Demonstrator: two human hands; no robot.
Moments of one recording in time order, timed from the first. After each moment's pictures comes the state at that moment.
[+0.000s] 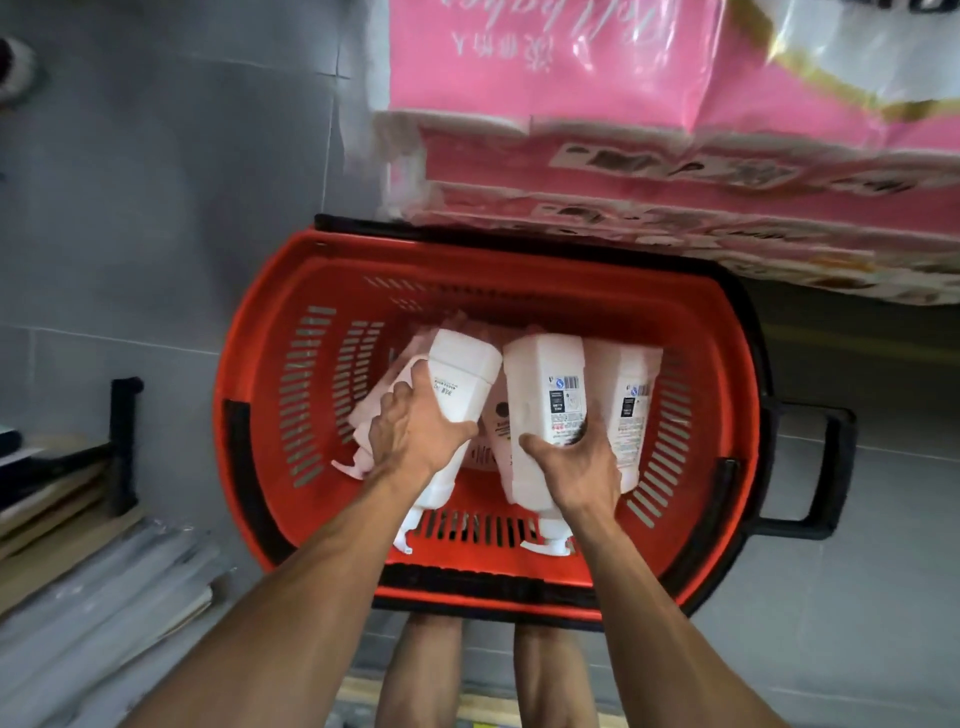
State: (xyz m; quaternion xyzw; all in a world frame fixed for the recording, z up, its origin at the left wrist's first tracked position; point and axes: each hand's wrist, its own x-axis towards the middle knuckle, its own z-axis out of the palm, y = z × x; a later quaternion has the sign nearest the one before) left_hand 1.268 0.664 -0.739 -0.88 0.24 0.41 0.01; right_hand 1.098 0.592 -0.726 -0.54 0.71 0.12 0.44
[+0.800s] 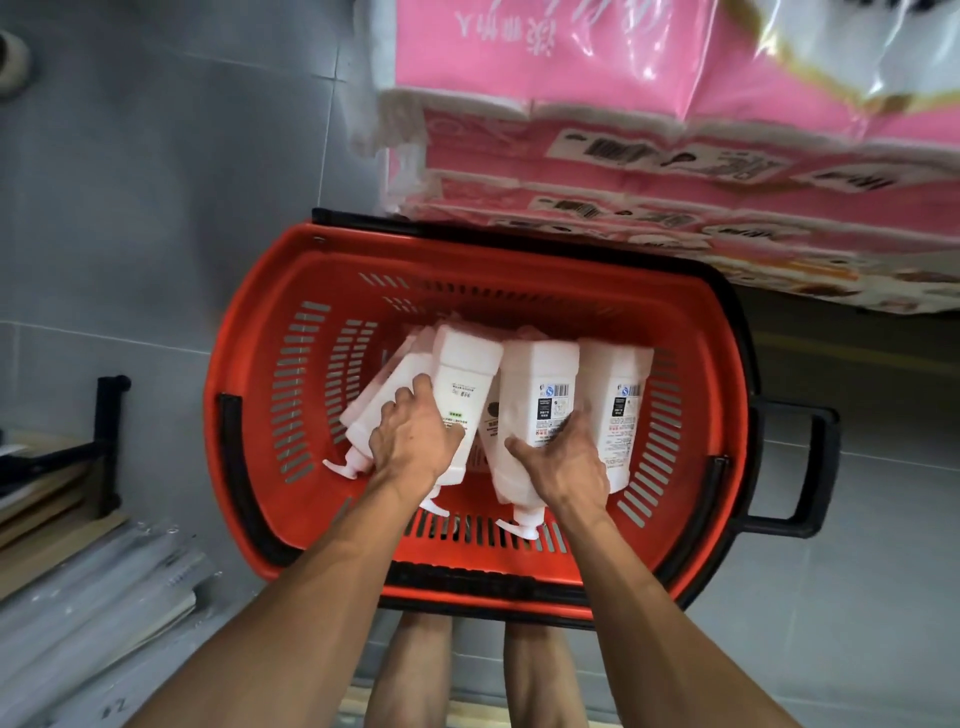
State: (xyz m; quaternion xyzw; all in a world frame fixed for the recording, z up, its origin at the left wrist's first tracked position) left_hand 1.254 0.669 -0.745 -0.88 0.25 0.41 0.06; right_hand 1.100 0.596 -0.743 -0.58 0.68 0.22 0.40
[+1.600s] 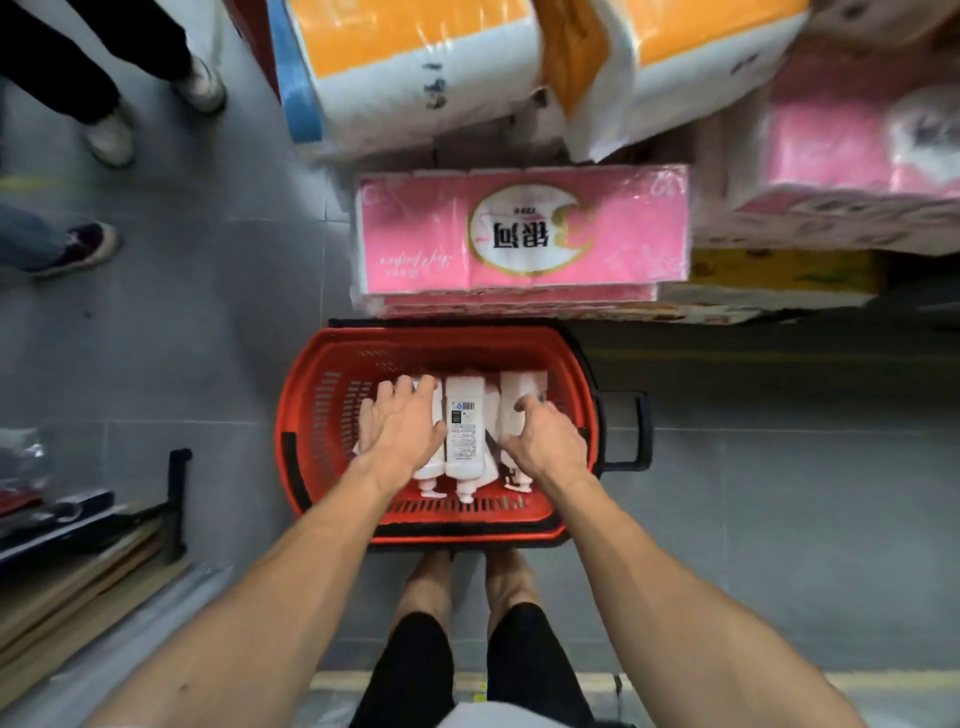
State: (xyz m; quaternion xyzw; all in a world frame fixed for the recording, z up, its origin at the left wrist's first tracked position) left_hand 1.242 0.614 -0.478 -0.82 0.46 0.30 0.12; right_hand 1.074 0.533 -0.482 -0.70 0.57 0.23 0.37
